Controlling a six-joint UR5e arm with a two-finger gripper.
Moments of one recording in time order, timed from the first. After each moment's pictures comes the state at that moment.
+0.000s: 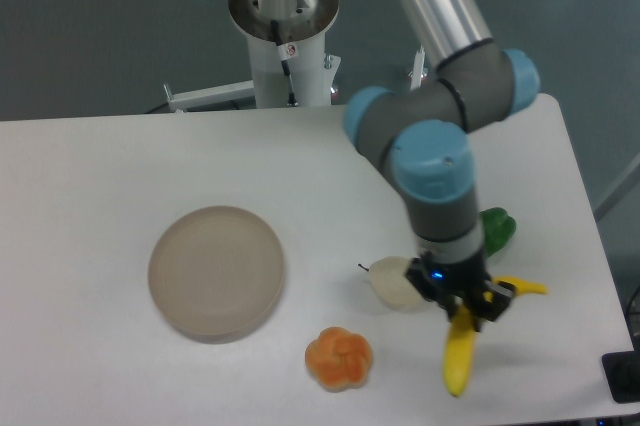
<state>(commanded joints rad) 2.19 -2.04 -1.45 -0.88 1.71 0.81</state>
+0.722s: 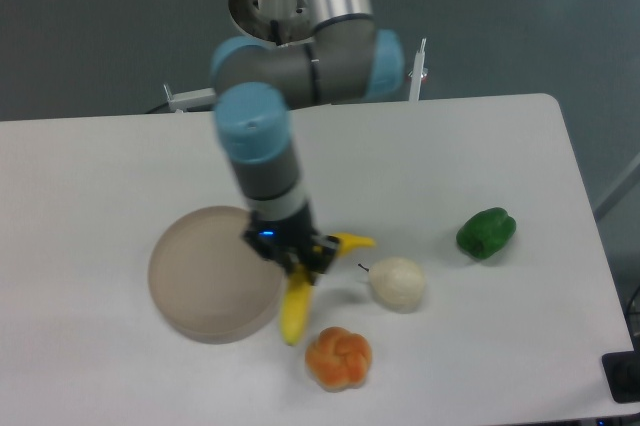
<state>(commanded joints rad) 1.89 -1.95 -1.72 -0.88 1.70 0.46</state>
